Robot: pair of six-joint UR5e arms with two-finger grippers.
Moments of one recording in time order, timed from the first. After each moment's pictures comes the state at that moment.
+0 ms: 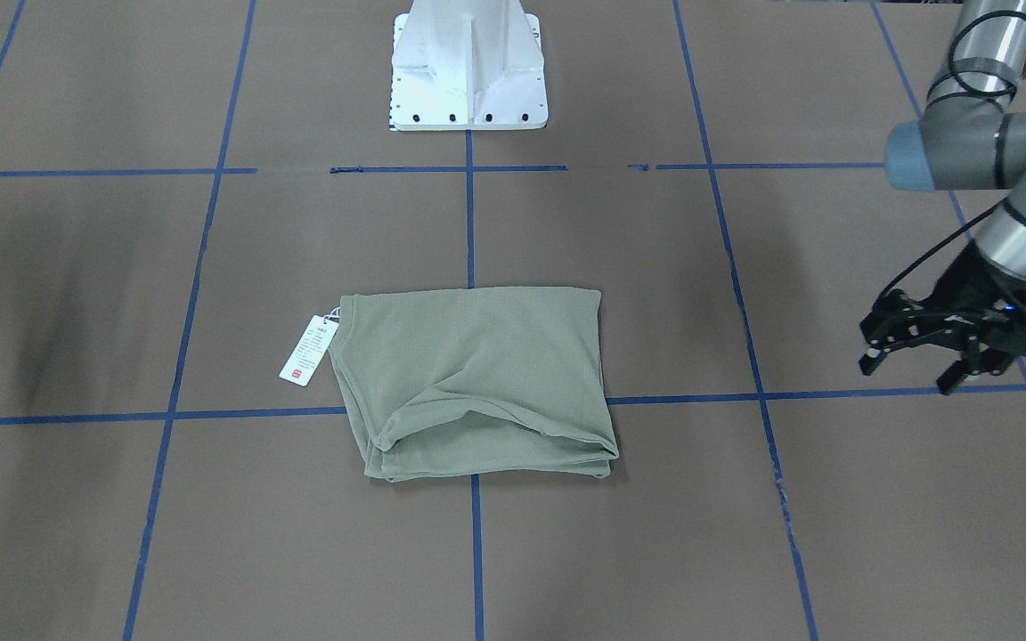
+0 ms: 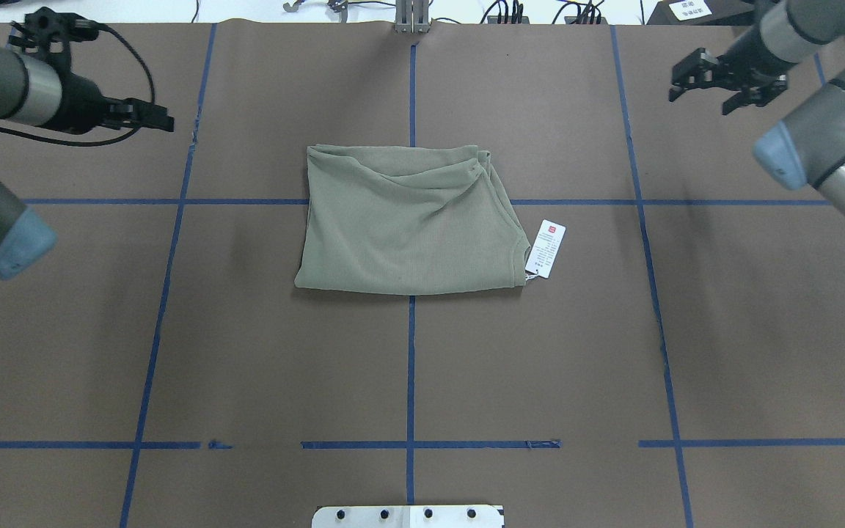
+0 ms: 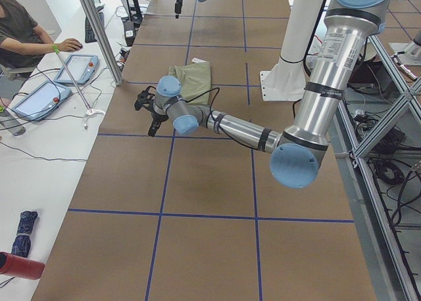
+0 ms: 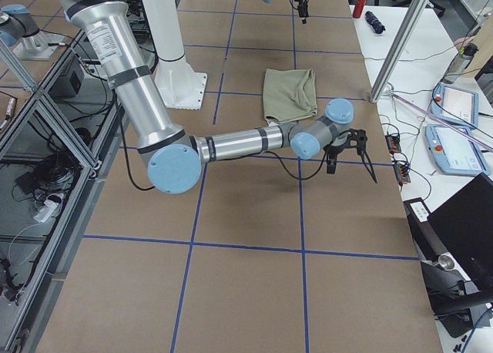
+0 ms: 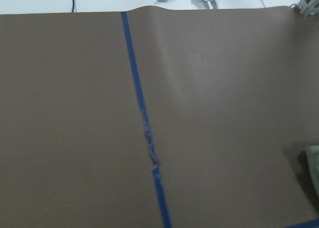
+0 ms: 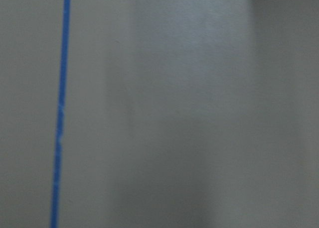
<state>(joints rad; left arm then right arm) -1.20 -1.82 -1.57 -2.14 -2.19 -0.49 1.28 -1.27 1.33 -1.11 2.34 0.59</state>
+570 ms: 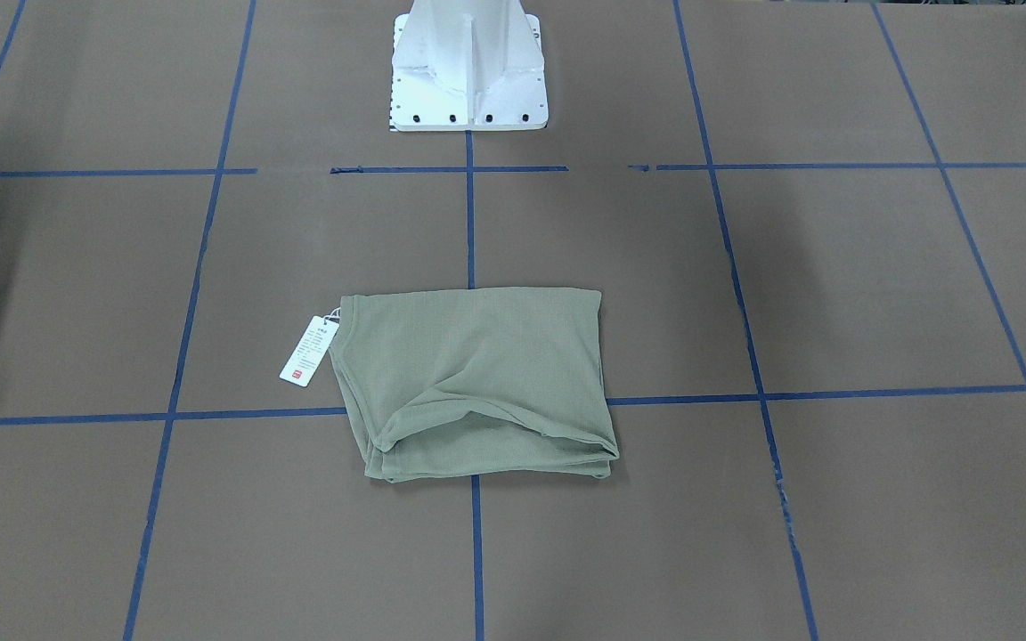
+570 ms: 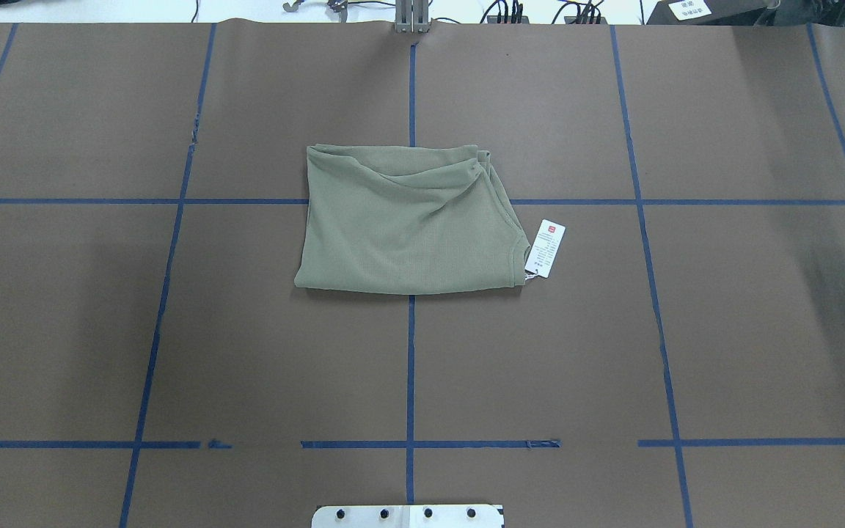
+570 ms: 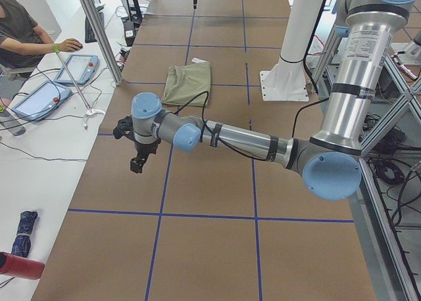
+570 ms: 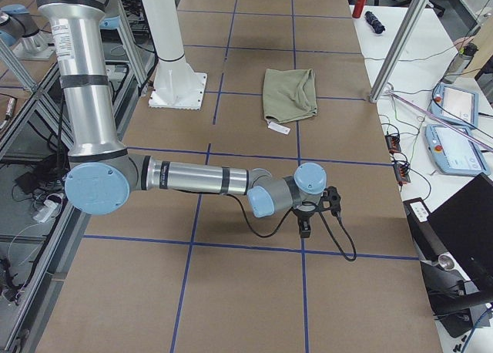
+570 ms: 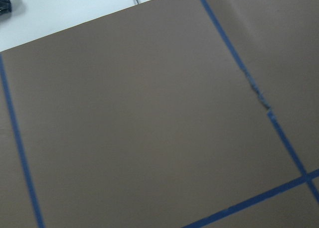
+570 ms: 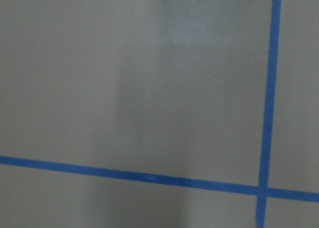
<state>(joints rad) -1.45 -1.77 -1.57 -1.78 -2.29 -0.01 1.39 -1.46 1.36 -1.15 2.37 0.24</state>
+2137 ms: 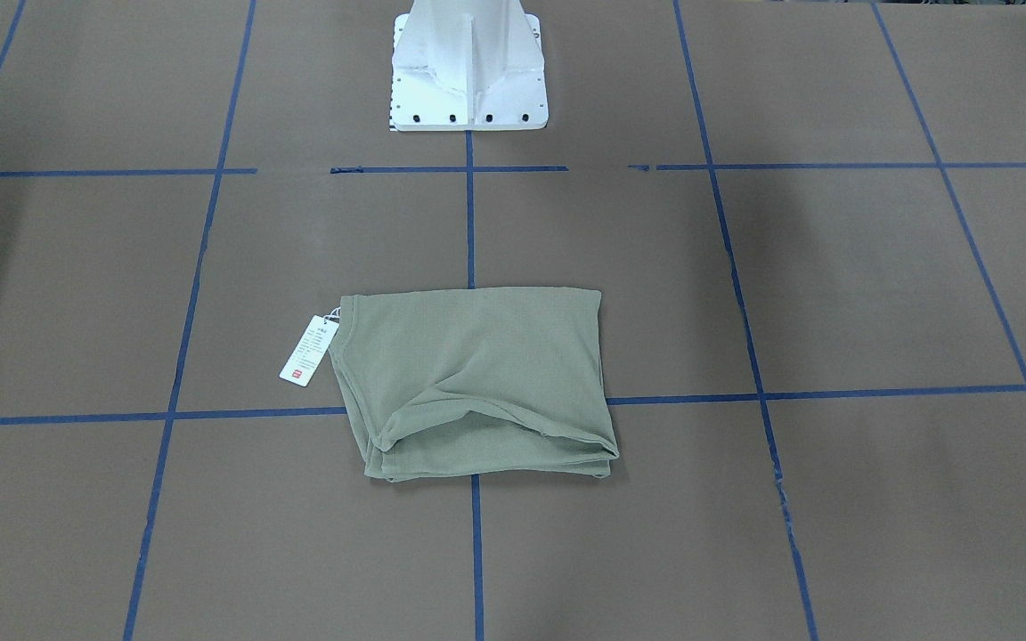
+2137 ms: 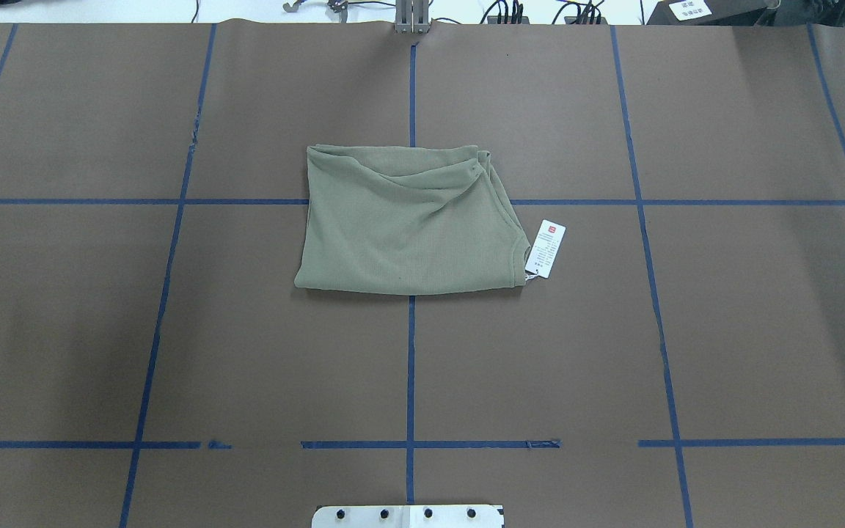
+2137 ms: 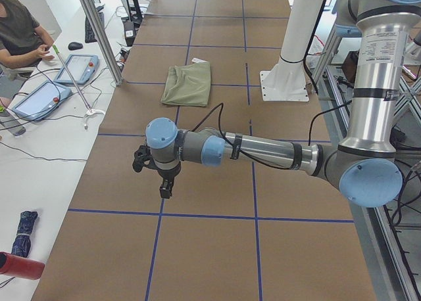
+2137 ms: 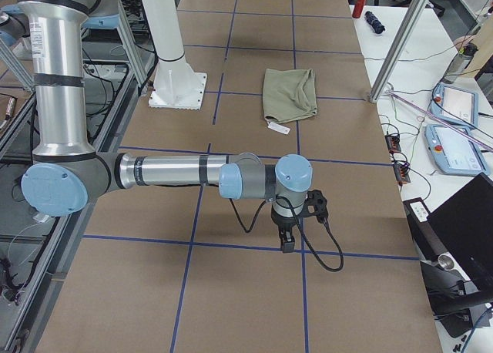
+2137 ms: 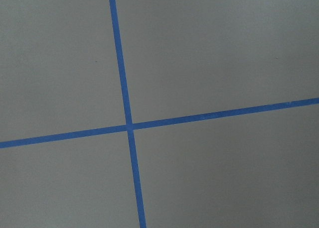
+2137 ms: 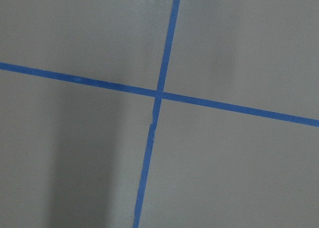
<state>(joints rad) -1.51 -1.61 -1.66 -1.60 -2.39 -0.03 1.56 -1.57 1.64 -1.60 2.28 -0.13</state>
